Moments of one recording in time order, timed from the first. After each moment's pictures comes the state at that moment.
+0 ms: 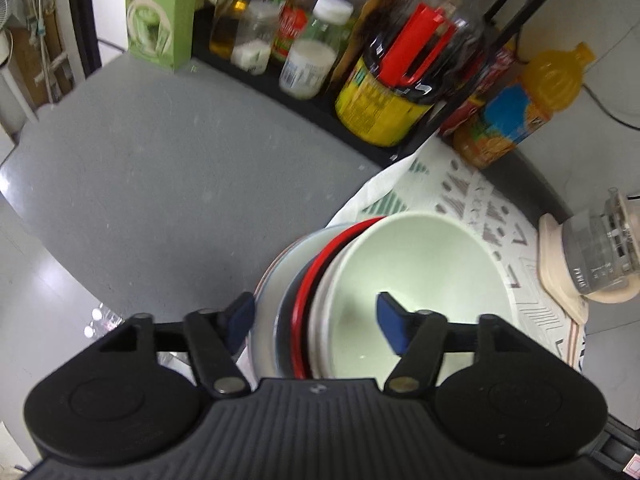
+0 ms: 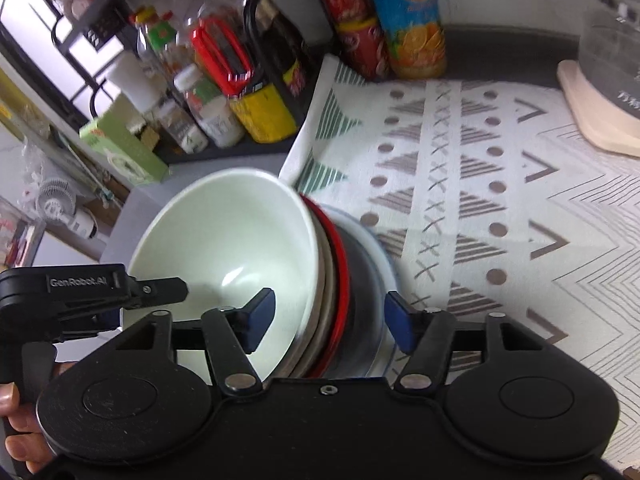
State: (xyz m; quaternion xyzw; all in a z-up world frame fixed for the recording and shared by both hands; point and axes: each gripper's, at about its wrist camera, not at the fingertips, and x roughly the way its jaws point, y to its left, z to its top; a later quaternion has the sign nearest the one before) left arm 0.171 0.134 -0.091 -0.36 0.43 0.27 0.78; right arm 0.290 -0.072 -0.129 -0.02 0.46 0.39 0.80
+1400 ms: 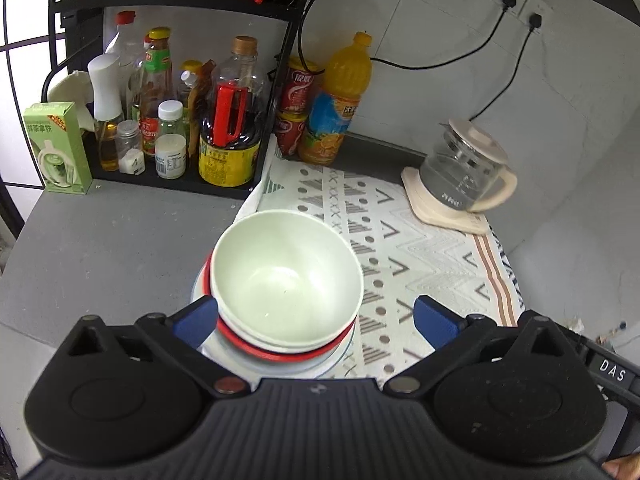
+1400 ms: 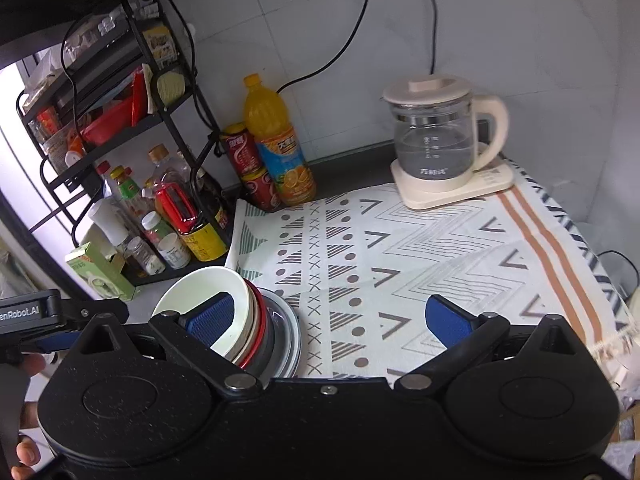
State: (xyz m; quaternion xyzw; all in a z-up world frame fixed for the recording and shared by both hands) left arm 0.111 0.051 0.012 -0.20 0.39 0.10 0.89; right arm 0.182 -0.219 -0.049 0.08 0.31 0.24 0.92
